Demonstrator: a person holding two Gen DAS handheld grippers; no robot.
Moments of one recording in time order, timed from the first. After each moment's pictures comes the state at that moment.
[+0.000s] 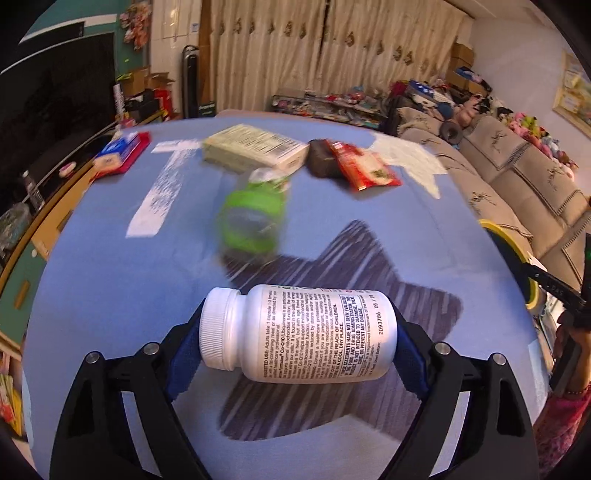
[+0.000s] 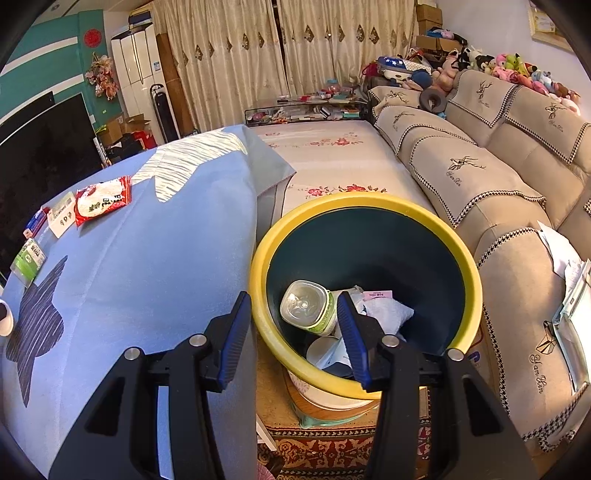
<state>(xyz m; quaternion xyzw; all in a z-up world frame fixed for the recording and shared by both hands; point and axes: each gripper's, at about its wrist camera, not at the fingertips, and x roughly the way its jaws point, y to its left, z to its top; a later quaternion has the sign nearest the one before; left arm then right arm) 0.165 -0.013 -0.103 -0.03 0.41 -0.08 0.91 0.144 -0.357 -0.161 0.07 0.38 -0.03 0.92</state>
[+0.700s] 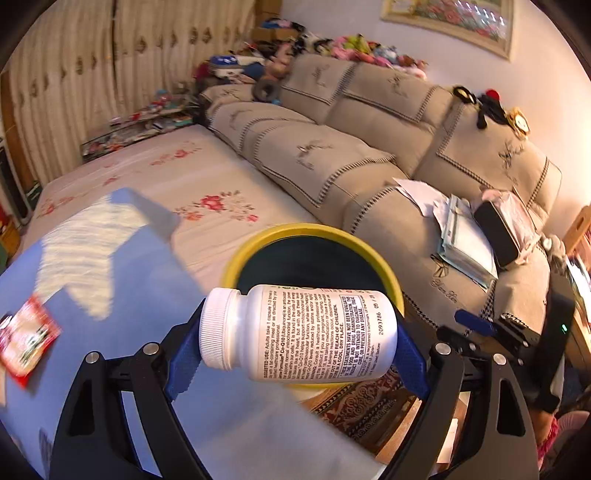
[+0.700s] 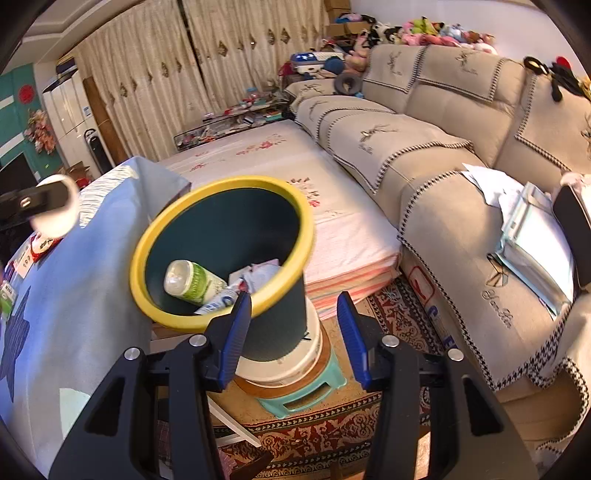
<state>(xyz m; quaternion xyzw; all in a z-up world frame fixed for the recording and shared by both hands) 0.245 -0.381 -0.070 0.11 0.39 -0.39 0.83 0.046 -0.473 -0.177 0.15 0.36 -0.16 0.90</state>
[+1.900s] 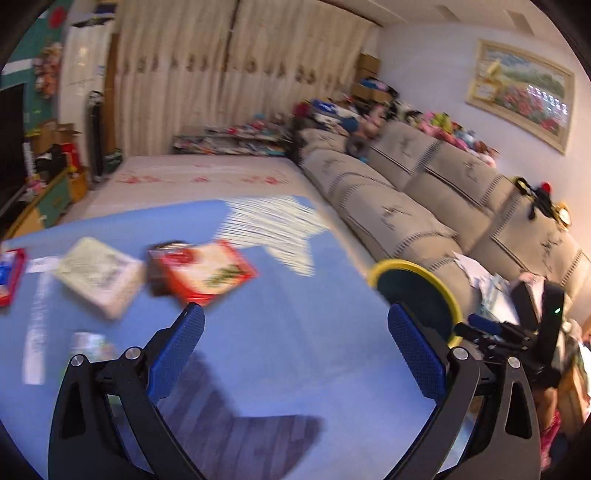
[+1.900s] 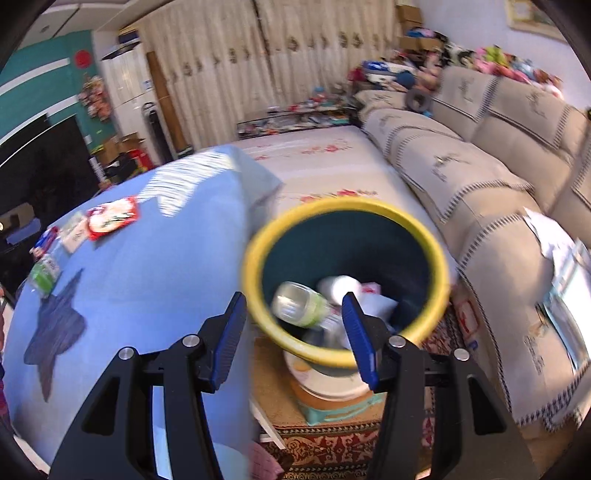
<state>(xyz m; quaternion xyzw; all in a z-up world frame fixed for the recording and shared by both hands) 0.229 -0.090 -0.034 -0.02 0.33 -0.23 0.92 0.123 -0.343 -0.127 0.08 0.36 -0.01 0.93</state>
